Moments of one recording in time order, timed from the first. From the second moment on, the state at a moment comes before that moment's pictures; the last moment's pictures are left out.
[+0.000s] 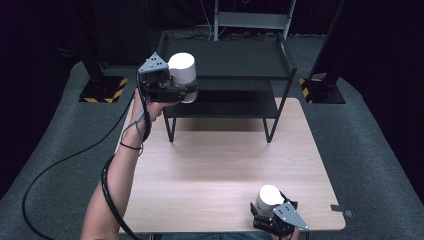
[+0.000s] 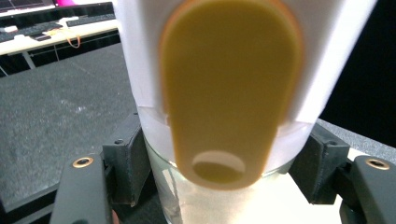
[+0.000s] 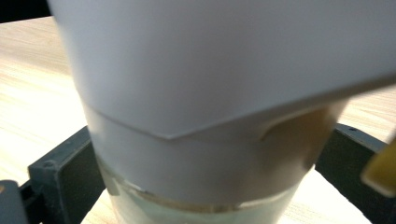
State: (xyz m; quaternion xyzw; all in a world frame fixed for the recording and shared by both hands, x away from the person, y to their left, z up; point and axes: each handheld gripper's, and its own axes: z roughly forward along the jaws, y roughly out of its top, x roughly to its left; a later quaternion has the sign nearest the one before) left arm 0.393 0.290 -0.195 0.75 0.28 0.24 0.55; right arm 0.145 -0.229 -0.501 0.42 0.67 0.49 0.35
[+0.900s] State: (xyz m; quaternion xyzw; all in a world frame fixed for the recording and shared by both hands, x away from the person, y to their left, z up) left arm 0.408 0.282 -0.146 0.75 0.27 0.25 0.55; right arm 0.145 -0.229 -0.500 0.43 0.67 0.49 0.35
